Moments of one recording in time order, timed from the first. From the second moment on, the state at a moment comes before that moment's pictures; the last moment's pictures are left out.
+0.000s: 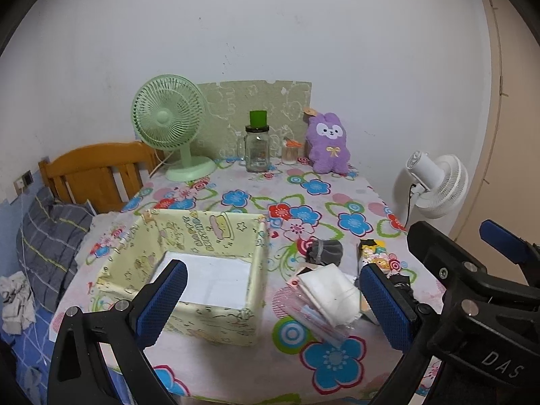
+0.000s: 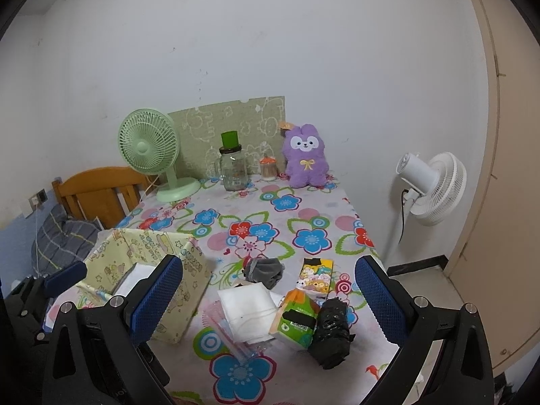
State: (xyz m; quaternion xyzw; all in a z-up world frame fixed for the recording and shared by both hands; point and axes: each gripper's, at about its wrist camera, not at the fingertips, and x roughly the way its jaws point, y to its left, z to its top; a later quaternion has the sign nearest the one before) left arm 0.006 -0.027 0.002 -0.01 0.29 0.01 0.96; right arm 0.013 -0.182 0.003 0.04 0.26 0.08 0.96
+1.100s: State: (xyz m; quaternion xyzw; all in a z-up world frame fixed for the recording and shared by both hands) left arm 0.065 -0.089 -0.071 0.00 0.38 -0.02 0.93; right arm 0.072 -0.228 -0.081 0.06 0.34 0.07 0.93
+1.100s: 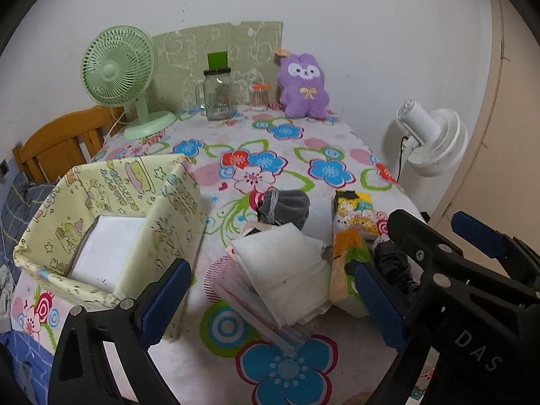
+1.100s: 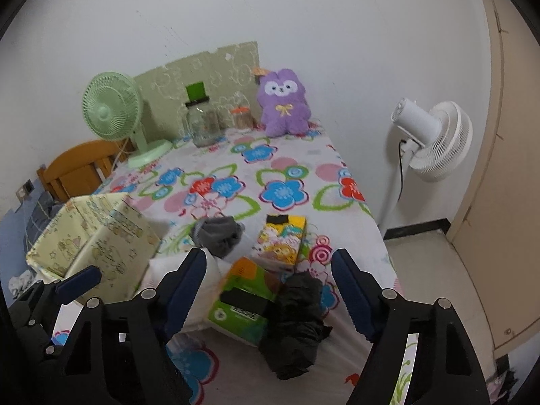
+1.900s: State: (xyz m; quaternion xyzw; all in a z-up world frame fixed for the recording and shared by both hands) left arm 0.083 -0.100 -0.118 0.03 0.43 0.01 0.90; right arm 0.102 -0.236 -0.145 0.07 0.44 0.05 0.89
